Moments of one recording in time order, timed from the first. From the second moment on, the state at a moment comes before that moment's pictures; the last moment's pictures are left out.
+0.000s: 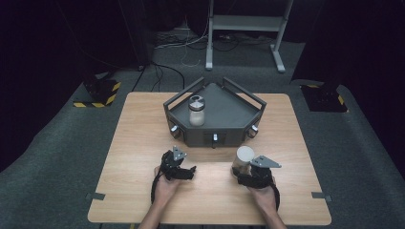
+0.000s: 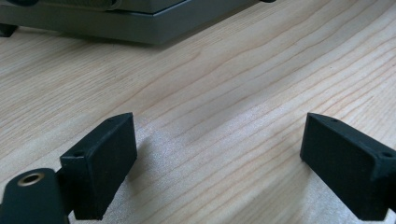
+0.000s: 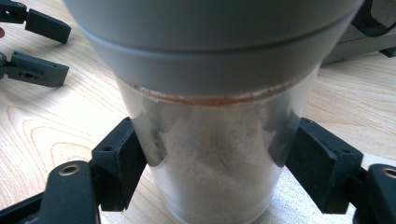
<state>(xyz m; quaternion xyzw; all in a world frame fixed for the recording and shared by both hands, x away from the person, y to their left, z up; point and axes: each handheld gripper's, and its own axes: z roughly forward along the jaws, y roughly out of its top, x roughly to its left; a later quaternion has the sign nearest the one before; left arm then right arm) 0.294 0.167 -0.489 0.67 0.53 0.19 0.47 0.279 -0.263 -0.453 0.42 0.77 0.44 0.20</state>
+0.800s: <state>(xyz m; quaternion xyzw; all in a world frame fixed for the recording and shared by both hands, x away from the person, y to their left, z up) 0.294 0.167 -0.489 0.67 0.53 0.19 0.47 0.268 -0.268 -0.451 0.39 0.76 0.46 0.22</state>
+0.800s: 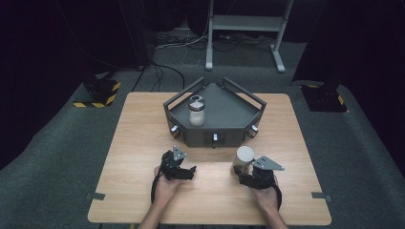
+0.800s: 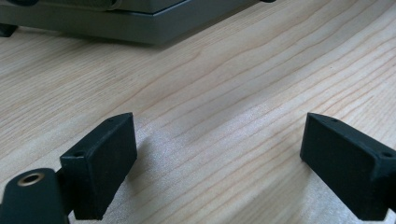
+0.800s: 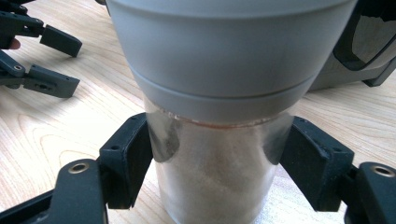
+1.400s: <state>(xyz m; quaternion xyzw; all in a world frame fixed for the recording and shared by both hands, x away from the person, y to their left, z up) 0.294 0.167 -0.489 0.67 0.53 0.19 0.47 0.268 -0.271 -0.448 0.39 0.76 0.47 0.23</state>
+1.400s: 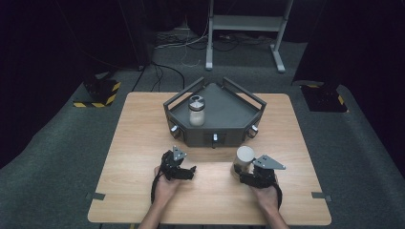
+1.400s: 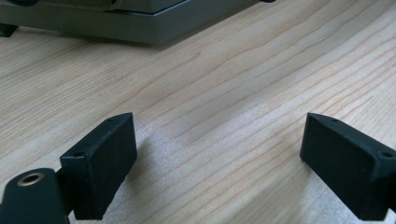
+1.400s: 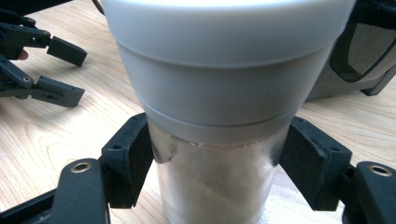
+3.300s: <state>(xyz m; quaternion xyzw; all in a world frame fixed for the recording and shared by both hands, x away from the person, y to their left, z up) 0.294 0.167 -0.489 0.67 0.53 0.19 0.47 0.268 -0.283 -0.432 0.36 0.76 0.49 0.24</state>
